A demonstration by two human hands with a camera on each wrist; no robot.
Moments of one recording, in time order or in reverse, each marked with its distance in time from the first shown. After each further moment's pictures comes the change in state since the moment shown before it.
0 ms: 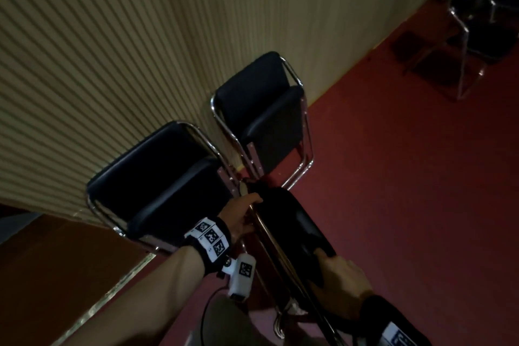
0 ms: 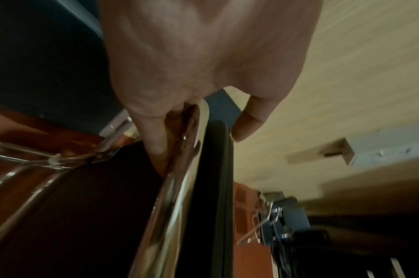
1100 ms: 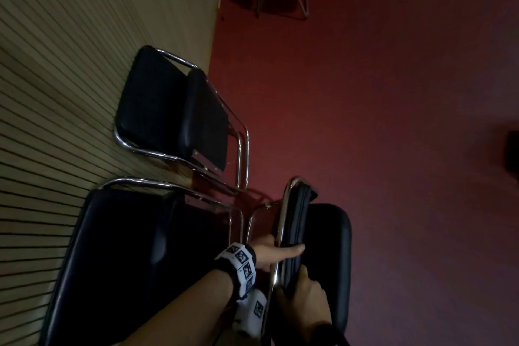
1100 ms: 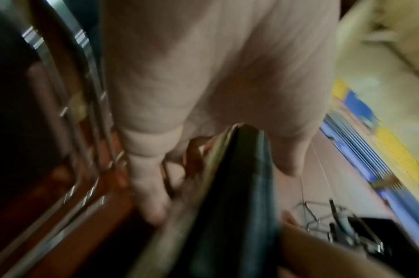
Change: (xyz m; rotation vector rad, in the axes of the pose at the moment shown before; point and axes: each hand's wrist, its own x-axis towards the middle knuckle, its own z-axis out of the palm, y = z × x) left_hand 0.097 -0.034 -0.067 1.366 -0.817 -0.191; right_hand 0.105 -0.248 0.155 0.940 0.364 0.877
